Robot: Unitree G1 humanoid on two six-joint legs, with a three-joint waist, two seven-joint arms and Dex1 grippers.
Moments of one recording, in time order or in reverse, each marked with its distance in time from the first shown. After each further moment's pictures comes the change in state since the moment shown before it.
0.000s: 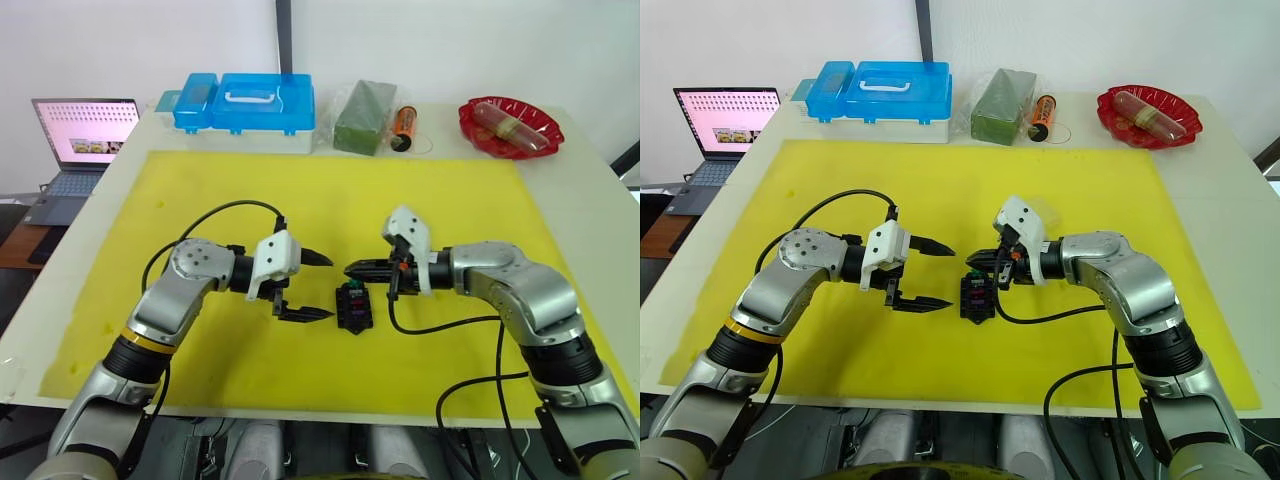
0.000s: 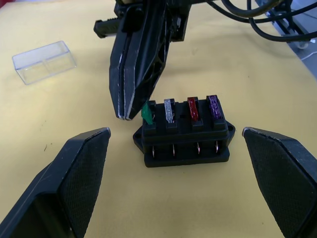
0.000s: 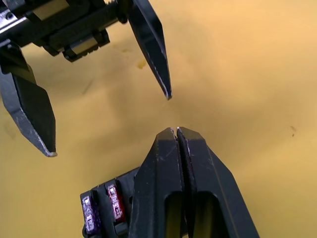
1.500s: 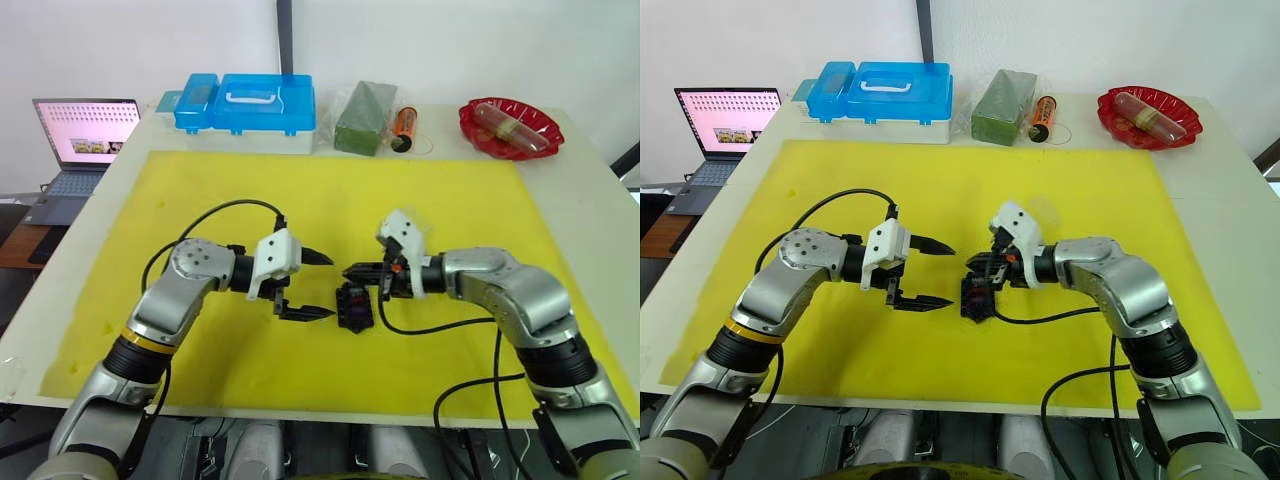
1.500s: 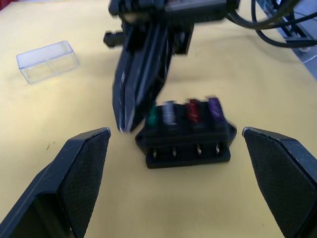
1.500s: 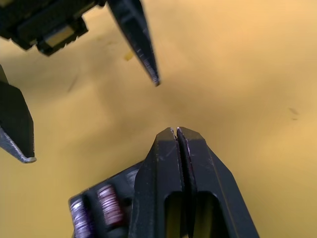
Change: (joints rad) left arm 0.000 0.005 0.008 -0.016 -0.013 0.026 0.007; right arm -0.001 -0.018 -0.037 -0.067 0.084 0.102 -0.109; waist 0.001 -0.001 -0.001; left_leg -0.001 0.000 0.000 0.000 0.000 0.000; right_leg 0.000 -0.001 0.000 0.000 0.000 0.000
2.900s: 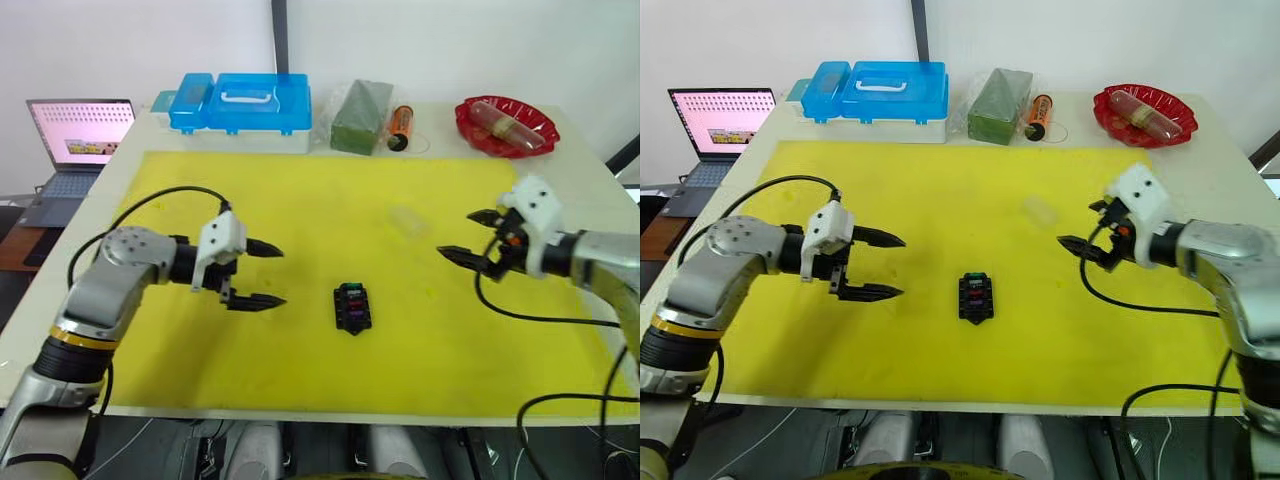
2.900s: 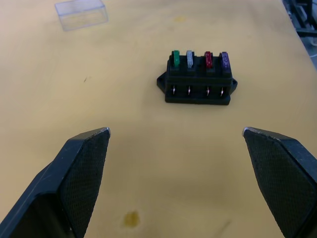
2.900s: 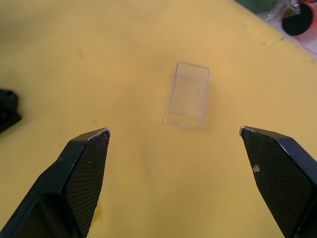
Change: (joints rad) left arm 0.037 0.203 0.128 -0.028 -0.101 0.109 -0.062; right arm 0.107 -0.278 -0.217 0.096 -0.127 -0.179 -0.054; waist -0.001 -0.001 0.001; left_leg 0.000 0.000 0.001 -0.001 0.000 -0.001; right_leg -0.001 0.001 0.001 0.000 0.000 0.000
